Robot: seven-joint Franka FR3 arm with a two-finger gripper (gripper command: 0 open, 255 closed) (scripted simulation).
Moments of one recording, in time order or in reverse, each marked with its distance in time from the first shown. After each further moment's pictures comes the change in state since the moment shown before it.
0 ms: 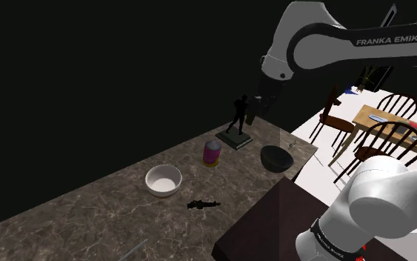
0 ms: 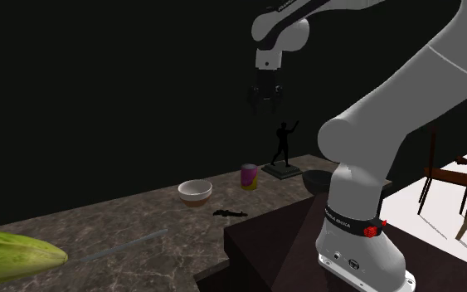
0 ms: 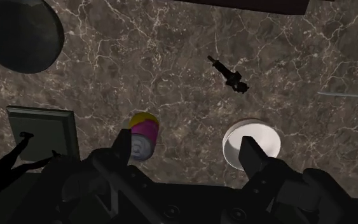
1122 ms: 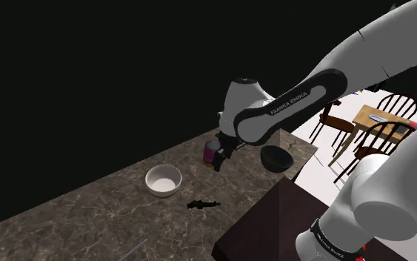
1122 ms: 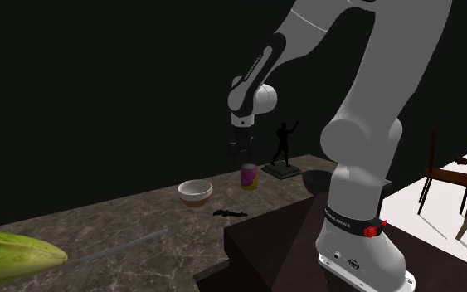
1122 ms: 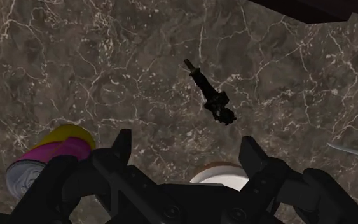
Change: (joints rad) arm 0.096 0.512 0.061 -0.117 0.022 0.550 -0.062
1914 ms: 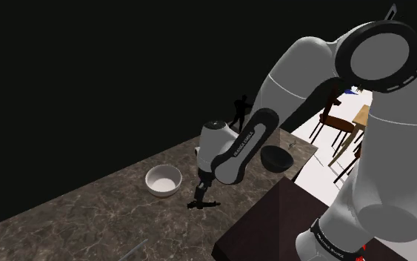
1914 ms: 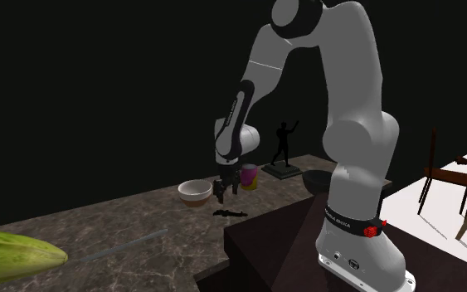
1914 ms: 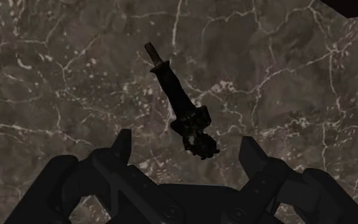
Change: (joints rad) arm 0.071 0.504 0.027 0.131 -0.096 0.314 0.035
